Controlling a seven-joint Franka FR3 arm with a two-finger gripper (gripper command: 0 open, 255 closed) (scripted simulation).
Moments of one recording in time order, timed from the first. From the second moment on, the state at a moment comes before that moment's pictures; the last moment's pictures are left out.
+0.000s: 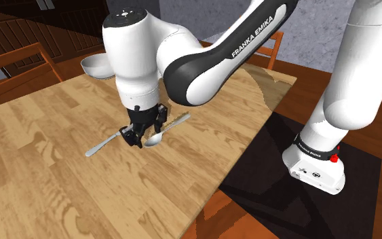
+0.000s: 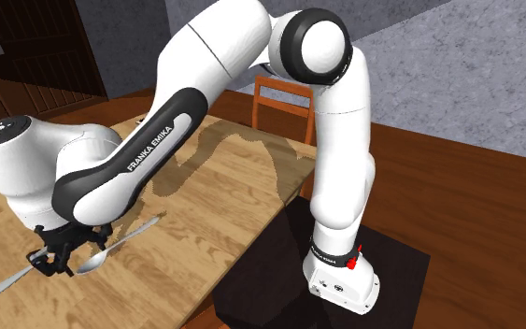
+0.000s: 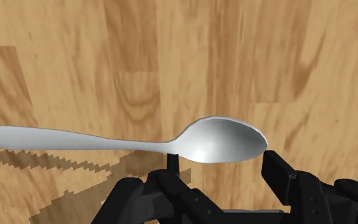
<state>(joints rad) 0.12 0.22 0.82 -2.02 -0.38 2.21 1.12</state>
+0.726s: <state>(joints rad) 0.14 0.28 0.80 -2.05 -0.45 2.27 1.18</state>
